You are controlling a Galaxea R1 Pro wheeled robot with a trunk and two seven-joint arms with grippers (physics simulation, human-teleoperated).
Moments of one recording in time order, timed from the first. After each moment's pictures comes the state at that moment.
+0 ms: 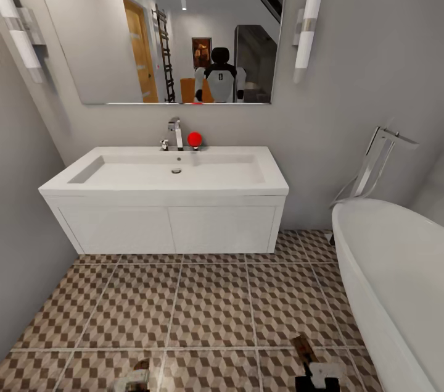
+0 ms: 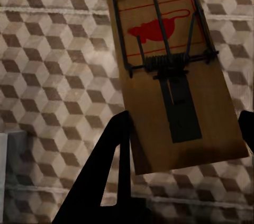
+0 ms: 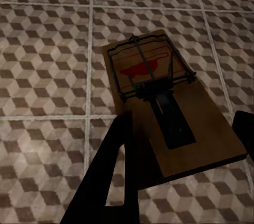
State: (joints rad) left arm -0.40 0.10 -0.77 -0.22 0.81 -0.07 0.14; right arm -0.09 0.00 0.06 -0.72 0.01 -0.23 -0.14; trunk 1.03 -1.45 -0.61
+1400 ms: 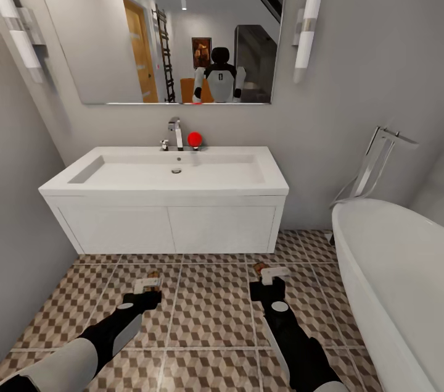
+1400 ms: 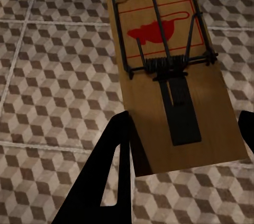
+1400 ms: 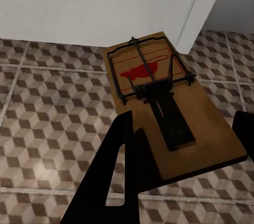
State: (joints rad) left arm -0.69 0.12 -0.68 -0.36 0.71 0.03 0.23; right arm -0.44 0.17 0.13 -0.89 0.09 0.24 -0.20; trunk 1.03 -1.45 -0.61
